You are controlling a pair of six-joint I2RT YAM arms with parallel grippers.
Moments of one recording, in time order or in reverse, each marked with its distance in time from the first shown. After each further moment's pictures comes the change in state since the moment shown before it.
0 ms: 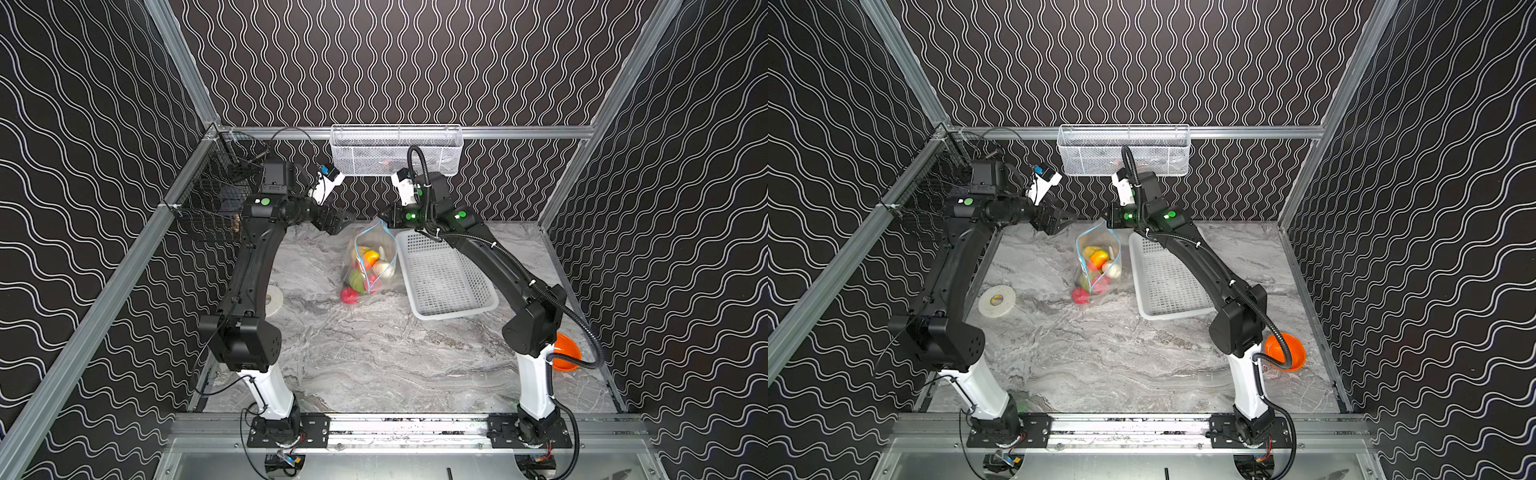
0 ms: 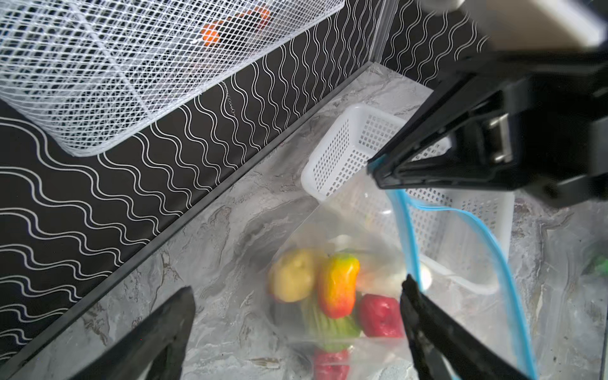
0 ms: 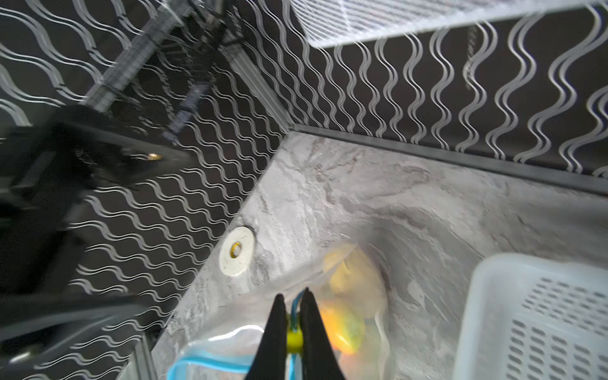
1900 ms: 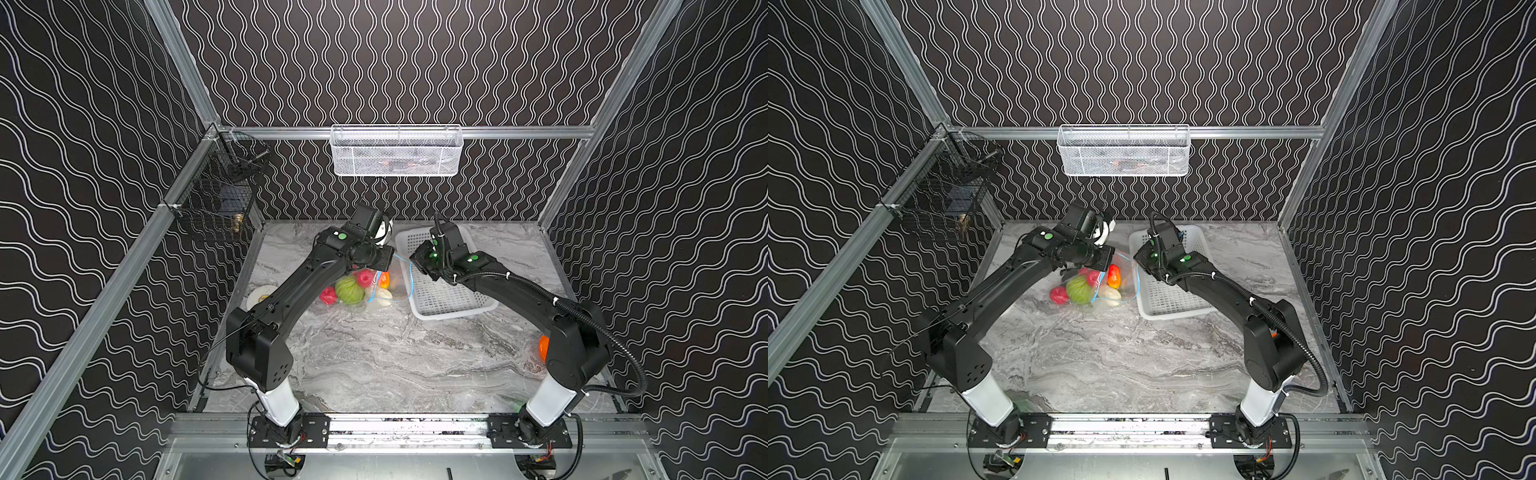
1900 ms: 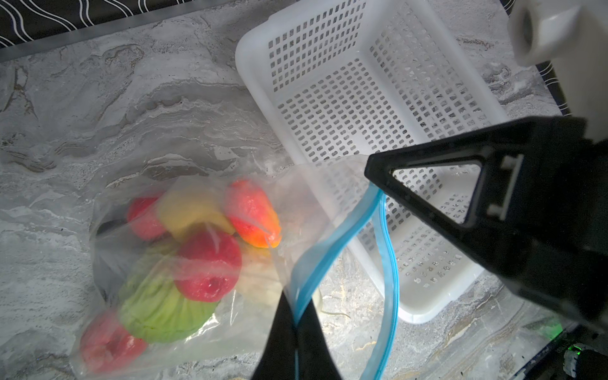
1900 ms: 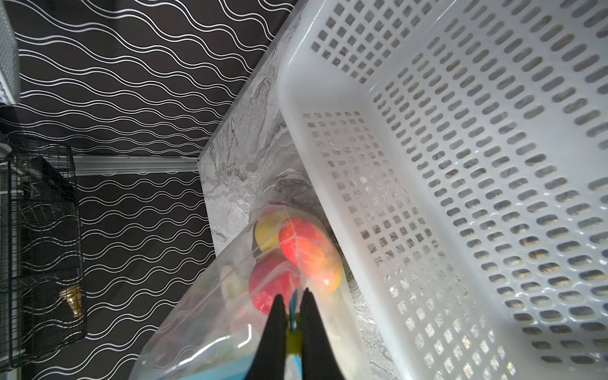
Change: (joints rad) left arm -0.485 -0.084 -0.351 0.060 -0.560 -0.637; right arm -0.016 -0.345 -0.833 0.237 0.295 0.785
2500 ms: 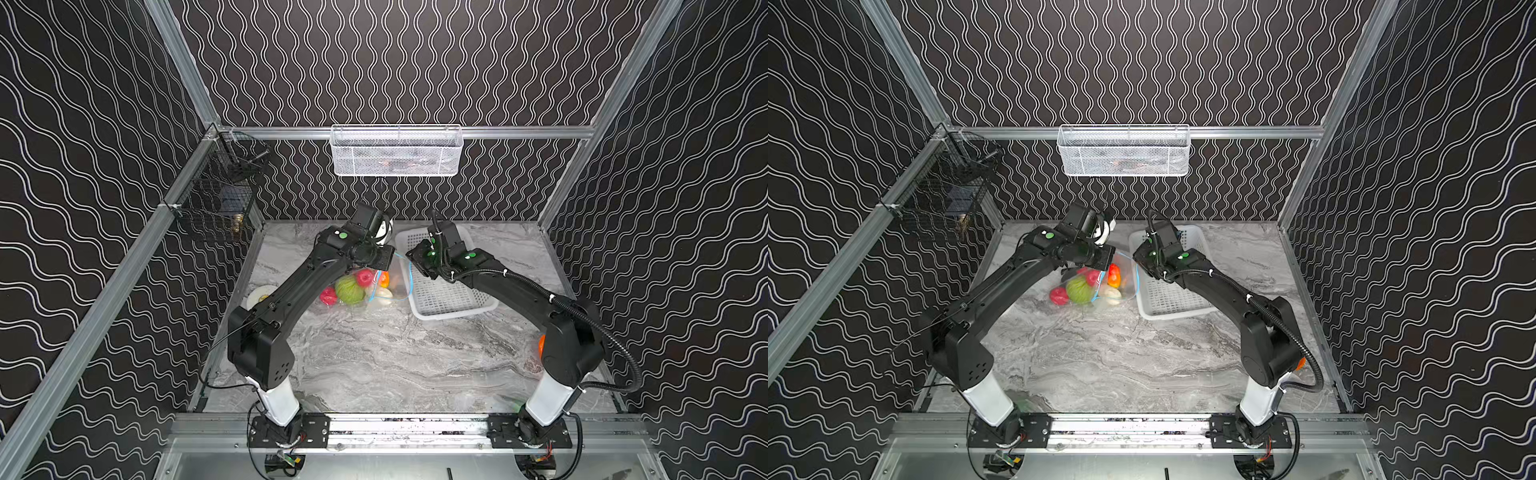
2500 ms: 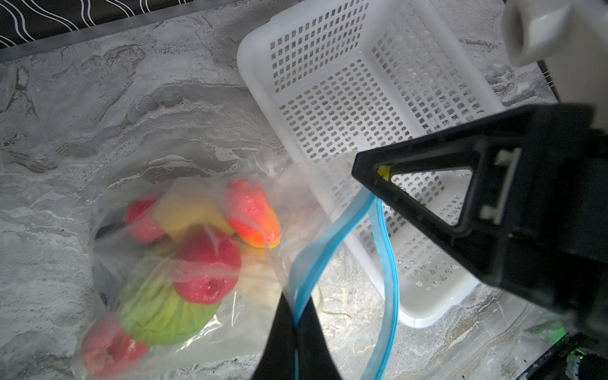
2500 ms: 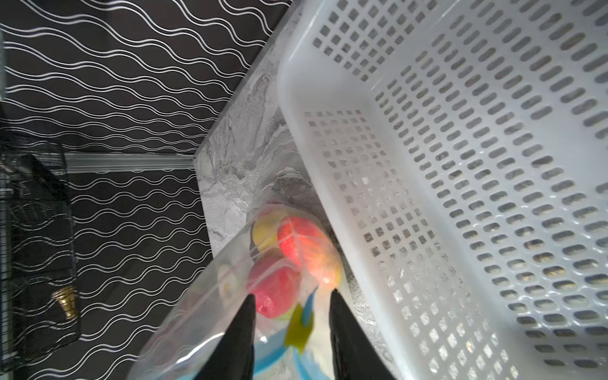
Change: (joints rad) left arm 0.001 0.013 0.011 -0.001 -0.012 -0.014; right arm 0.001 0.029 0.023 -0.026 -0.008 -0.012
